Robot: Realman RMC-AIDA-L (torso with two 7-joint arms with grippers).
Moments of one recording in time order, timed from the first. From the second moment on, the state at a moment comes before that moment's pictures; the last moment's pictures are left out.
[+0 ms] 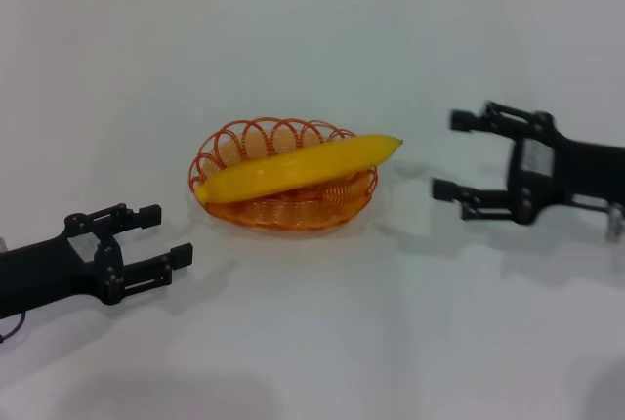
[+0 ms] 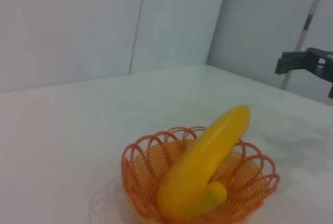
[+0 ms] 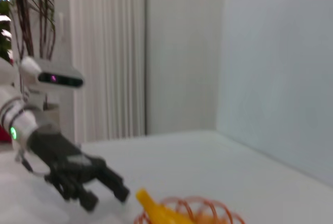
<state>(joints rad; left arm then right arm) -0.35 -2.03 0.89 0.52 1.78 1.44 -1.16 0.46 1.98 -0.52 -0.40 -1.98 -1.64 0.87</state>
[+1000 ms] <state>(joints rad) -0.35 -2.04 0.75 0.40 1.77 1.43 -0.80 0.47 2.00 -0.54 -0.39 -2.13 -1.48 0.94</state>
